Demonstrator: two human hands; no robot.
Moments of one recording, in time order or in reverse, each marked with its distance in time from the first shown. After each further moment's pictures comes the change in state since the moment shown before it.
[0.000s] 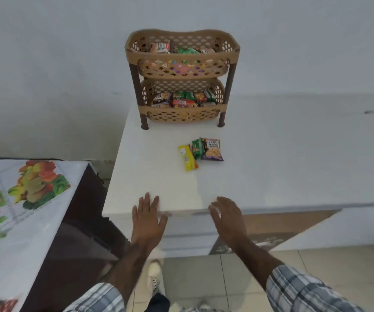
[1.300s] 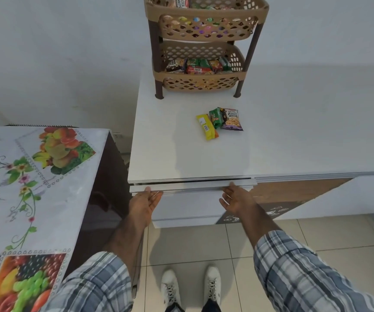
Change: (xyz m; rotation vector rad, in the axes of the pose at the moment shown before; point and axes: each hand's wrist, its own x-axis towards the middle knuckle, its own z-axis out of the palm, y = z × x) left_hand -0.019 -0.076 -0.032 -1.693 0.019 -0.938; right_hand -0.014 -0.044 0.036 1.338 -0.113 1.217
